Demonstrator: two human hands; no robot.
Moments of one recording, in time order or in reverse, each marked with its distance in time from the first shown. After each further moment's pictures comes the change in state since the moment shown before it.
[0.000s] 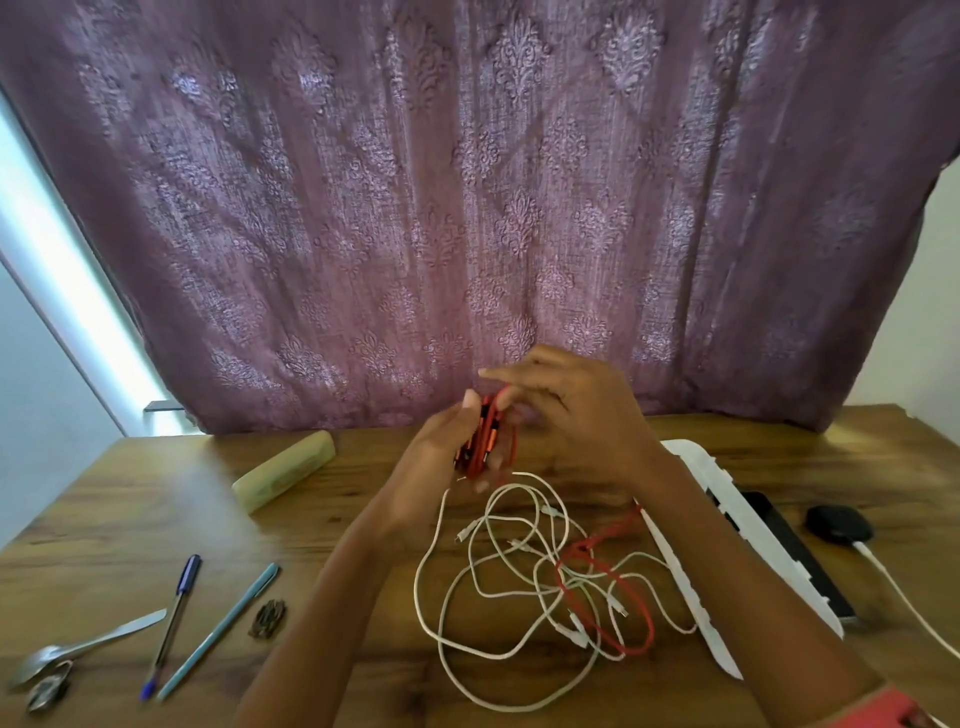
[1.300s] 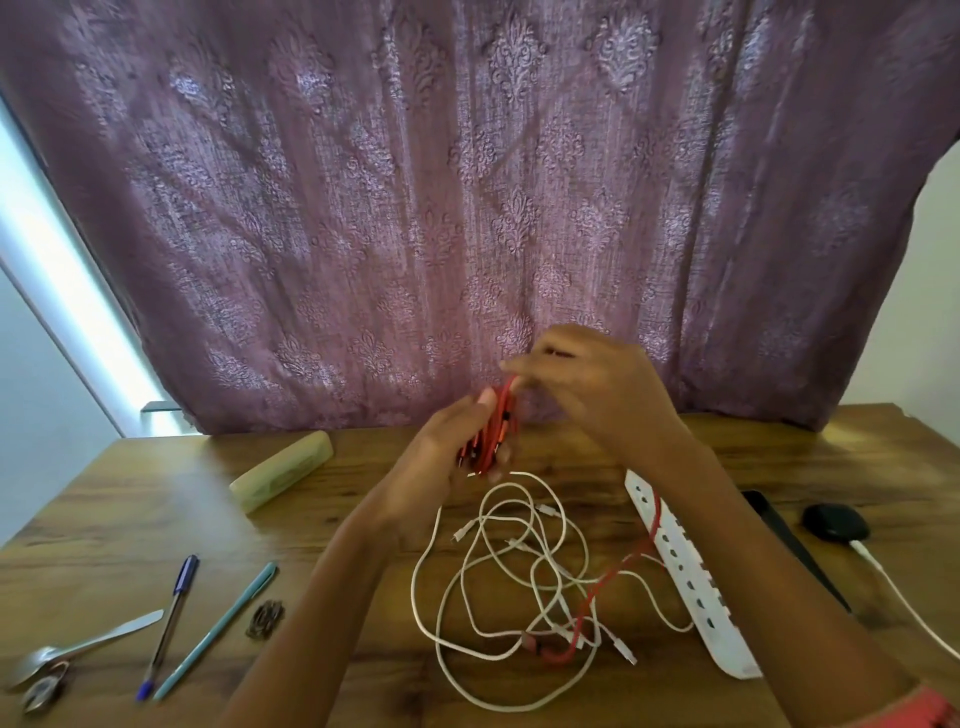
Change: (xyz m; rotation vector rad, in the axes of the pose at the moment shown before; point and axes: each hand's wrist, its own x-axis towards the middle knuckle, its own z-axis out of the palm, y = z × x) left_hand 0.007 -0.003 -0.004 -0.080 -0.109 -0.027; right_hand 0.003 -0.003 -0.024 -0.285 0.066 -0.243
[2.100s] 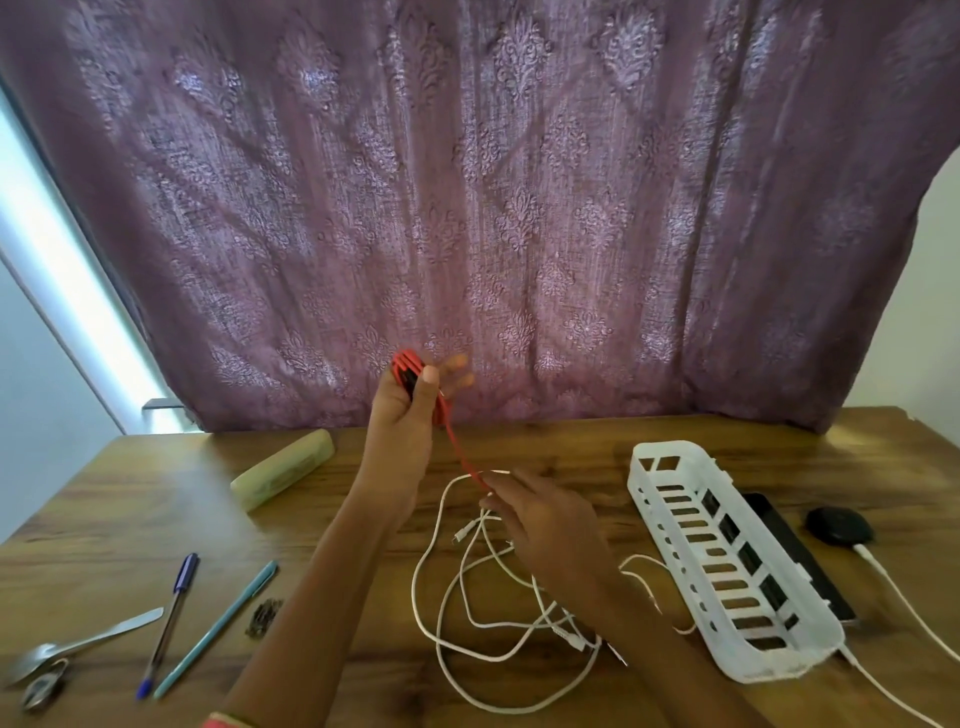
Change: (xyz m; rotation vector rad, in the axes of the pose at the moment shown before) left_hand 0.018 -0.008 -0.019 0.048 0.464 0.263; right_hand -0.078 -0.063 0.079 0.127 -0.091 0.361
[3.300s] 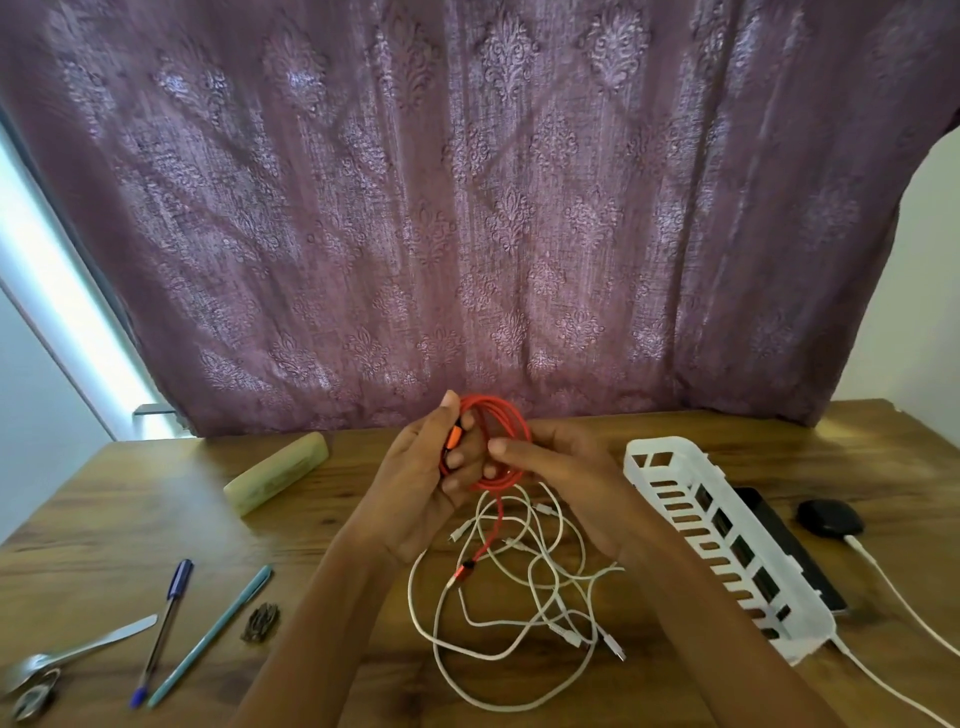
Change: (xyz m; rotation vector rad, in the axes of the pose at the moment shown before) left_hand -0.030 0.008 0.007 -0.436 -0.288 -0.376; right_hand 0.037 -0.006 -0.056 1.141 -0.263 0.700
